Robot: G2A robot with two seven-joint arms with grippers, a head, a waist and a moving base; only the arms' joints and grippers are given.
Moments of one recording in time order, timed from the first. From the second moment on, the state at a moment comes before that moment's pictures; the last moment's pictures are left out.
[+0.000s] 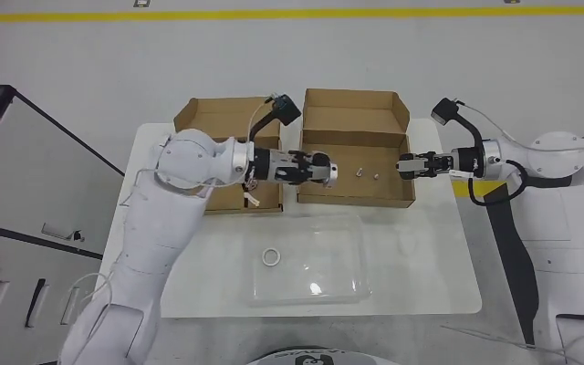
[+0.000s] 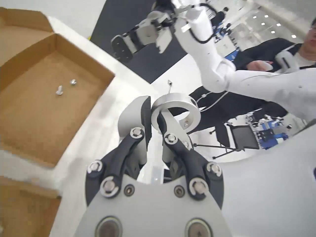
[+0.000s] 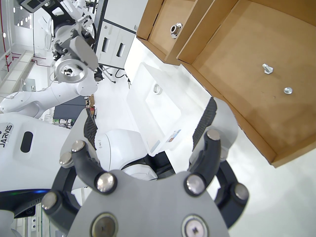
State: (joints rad) left arm 0.93 -1.31 -1.18 -1.62 0.12 -0.37 -1.28; right arm -1.04 -0.94 1.49 -1.46 0.20 -0.22 1.54
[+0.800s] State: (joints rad) left arm 0.81 -1.21 -1.27 -1.40 0.83 -0.44 -1.35; right arm -1.04 -0.94 1.49 -1.46 0.20 -0.22 1.54
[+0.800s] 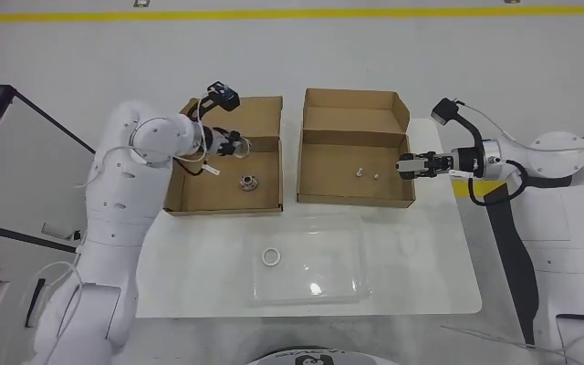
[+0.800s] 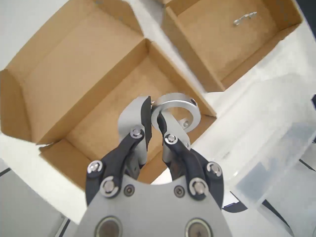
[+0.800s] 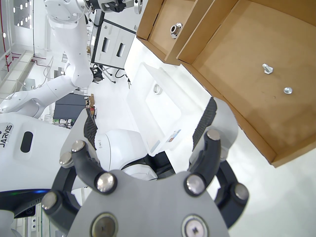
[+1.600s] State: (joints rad) left arm 0.79 -1.20 -1.15 -1.08 1.03 -0.52 -1.14; right arm -1.04 -0.94 1.49 -1.46 0.20 -0.22 1.54
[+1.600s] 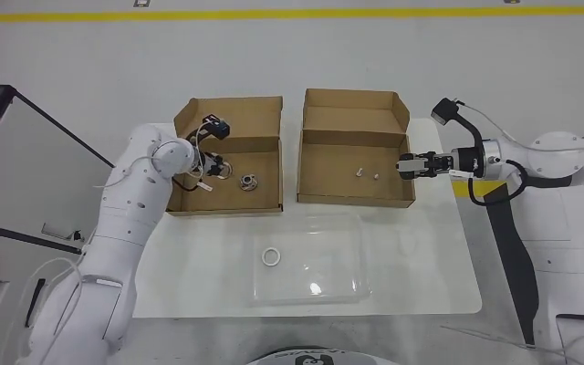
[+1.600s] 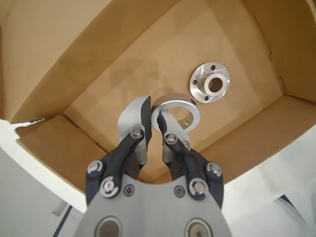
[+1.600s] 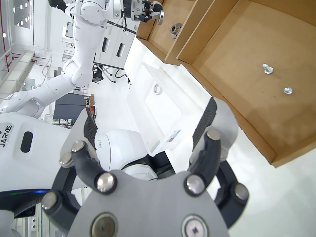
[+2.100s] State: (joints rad) left arm 0.75 -1.20 -1.09 -0.96 1.01 -0.52 -1.12; right arm -1.04 -0.94 1.49 -1.46 0.20 -0.22 1.54
